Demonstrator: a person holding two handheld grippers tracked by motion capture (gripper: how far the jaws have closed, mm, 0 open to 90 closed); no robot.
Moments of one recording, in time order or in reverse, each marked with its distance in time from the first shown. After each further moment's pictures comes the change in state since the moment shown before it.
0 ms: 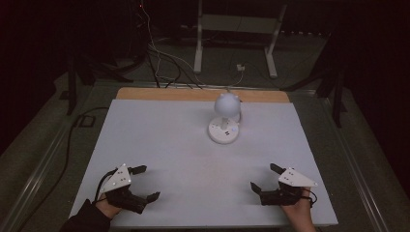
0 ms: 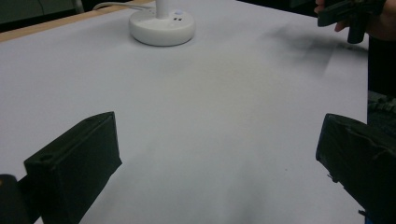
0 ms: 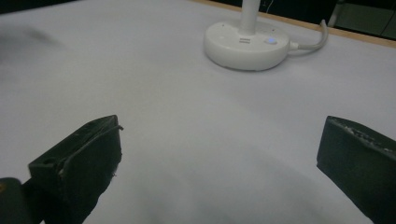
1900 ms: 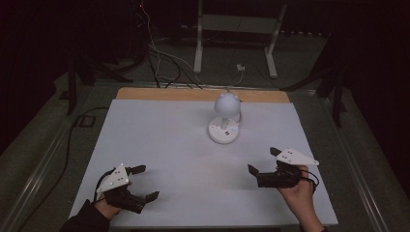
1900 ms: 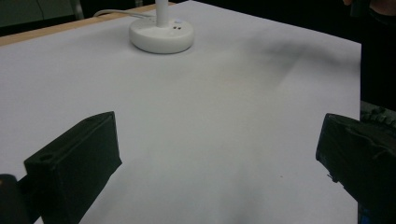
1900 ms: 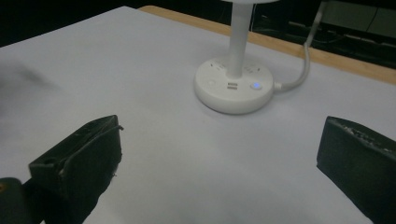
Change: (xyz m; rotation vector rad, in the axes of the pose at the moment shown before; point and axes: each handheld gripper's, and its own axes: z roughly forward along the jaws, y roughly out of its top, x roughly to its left) left arm 0.001 -0.001 -0.003 -0.038 -0.005 -0.025; right arm 0.002 0.076 0.000 0.029 -0.052 0.042
